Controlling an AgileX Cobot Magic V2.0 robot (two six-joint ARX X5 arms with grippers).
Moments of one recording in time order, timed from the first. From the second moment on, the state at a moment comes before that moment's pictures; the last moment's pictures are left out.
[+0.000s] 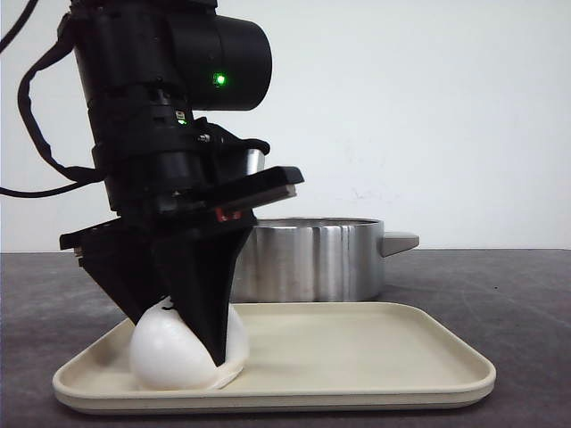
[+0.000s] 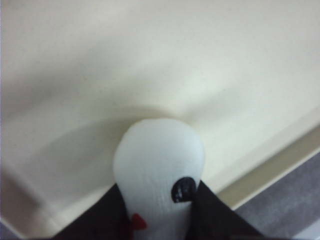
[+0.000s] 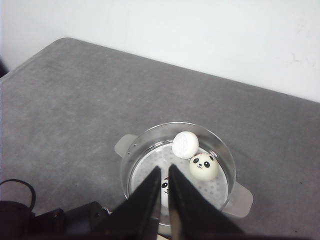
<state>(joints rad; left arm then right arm) -0.81 1.68 1.07 -0.74 0.16 -0.30 0.86 1.26 1.72 -0.91 0.29 0.27</state>
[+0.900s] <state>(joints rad) -0.60 1.56 1.32 -0.39 -0.10 0.04 0.86 1.26 1.72 -0.89 0.29 0.27</state>
